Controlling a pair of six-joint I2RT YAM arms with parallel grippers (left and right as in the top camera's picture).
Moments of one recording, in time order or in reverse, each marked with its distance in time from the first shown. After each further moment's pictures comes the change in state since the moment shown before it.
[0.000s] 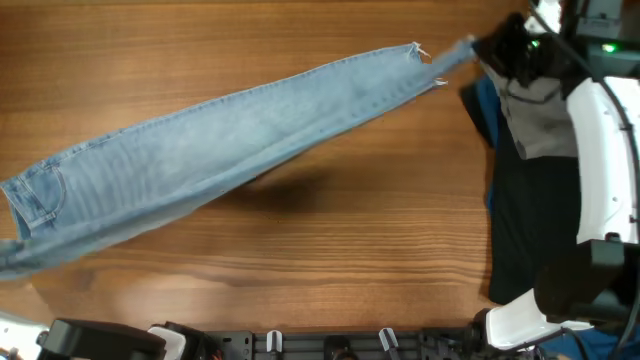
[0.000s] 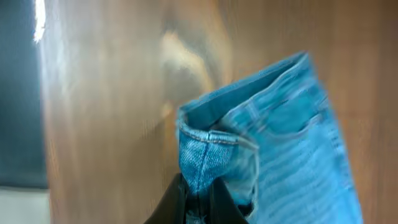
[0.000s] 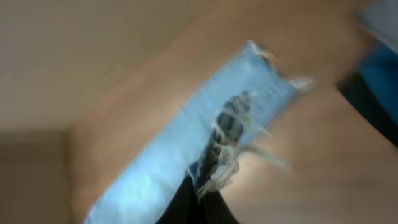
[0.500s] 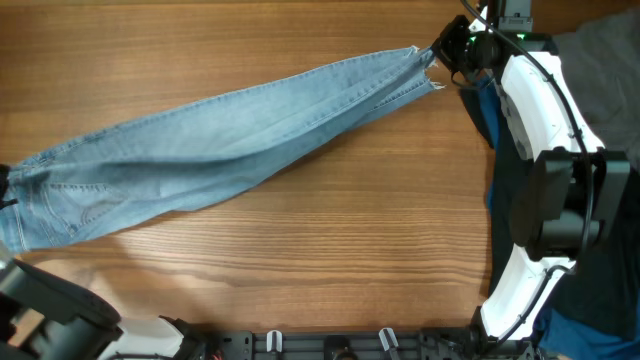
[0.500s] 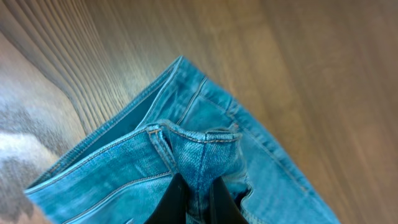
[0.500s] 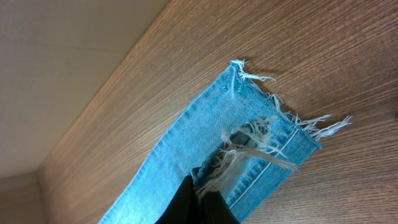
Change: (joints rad) left arm -0.327 0.265 0.006 0.415 0.029 0.015; right arm 0.101 0.333 0.005 0.275 0.112 0.185
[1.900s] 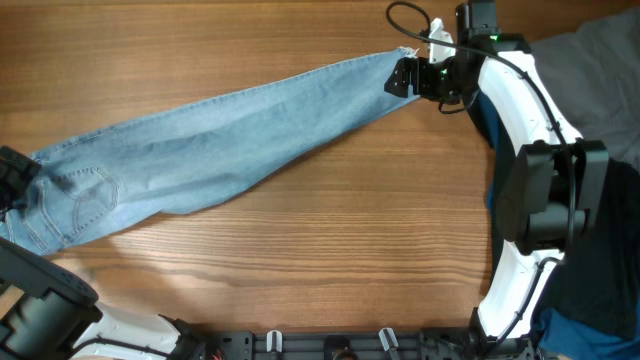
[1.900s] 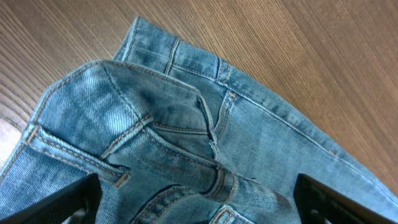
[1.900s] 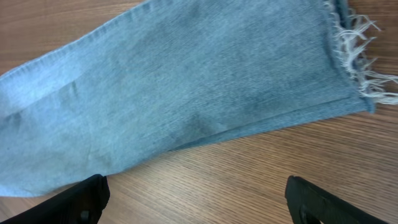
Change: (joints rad) left arm 0.004 0.137 0.008 0.034 0.106 0.251; right arm 0.078 0.046 0.009 -0.283 -0.109 -0.647
